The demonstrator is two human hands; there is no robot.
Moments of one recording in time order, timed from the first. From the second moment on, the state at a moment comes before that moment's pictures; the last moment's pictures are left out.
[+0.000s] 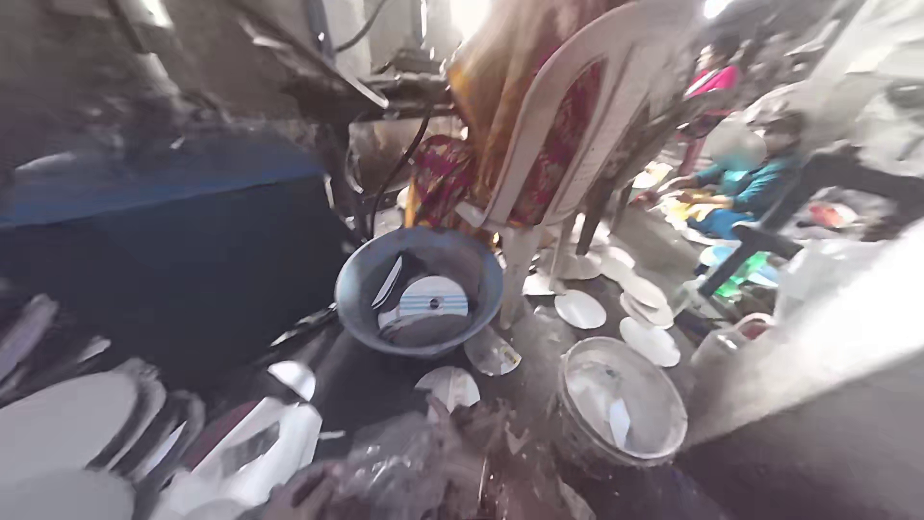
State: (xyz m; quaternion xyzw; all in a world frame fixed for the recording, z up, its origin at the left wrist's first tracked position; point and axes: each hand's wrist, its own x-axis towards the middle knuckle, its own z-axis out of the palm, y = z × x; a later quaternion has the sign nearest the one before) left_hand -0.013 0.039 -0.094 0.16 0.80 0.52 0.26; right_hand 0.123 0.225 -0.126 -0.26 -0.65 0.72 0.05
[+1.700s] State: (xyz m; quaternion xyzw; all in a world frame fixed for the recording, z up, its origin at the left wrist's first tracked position) left_hand 0.014 0.051 -0.104 0.66 0.68 0.19 0.26; right_hand 0.106 0.241 -0.162 -0.20 -0.60 0.77 0.01
